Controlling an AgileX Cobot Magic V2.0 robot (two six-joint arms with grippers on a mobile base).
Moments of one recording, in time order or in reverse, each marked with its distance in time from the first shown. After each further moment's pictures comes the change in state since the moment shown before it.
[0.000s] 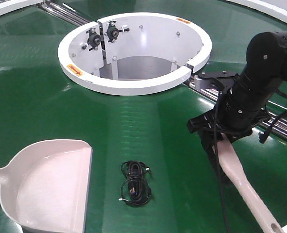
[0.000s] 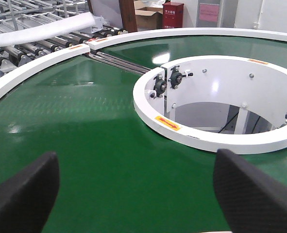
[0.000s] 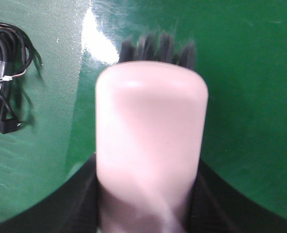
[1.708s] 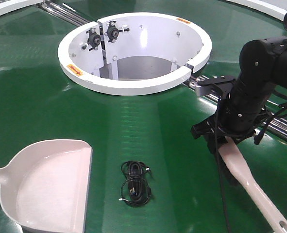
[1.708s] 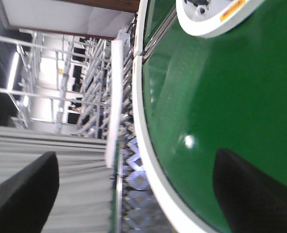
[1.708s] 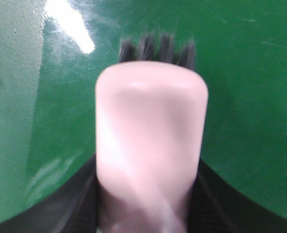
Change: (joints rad) left arm 0.000 0.000 0.000 0.181 0.040 1.152; right arm 0.000 0.043 0.001 -0.087 0.000 -0.013
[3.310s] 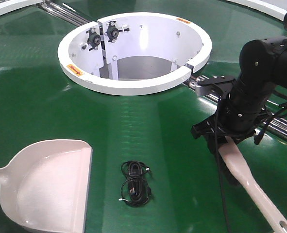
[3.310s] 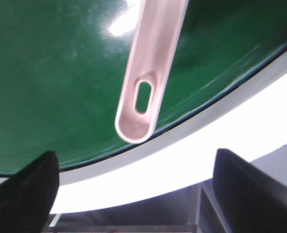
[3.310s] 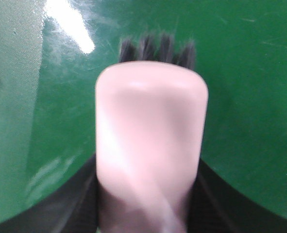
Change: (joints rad) left arm 0.000 0.688 -0.271 0.108 0.741 0.075; right arm 0.000 0.000 0.000 0.000 -0.001 0.000
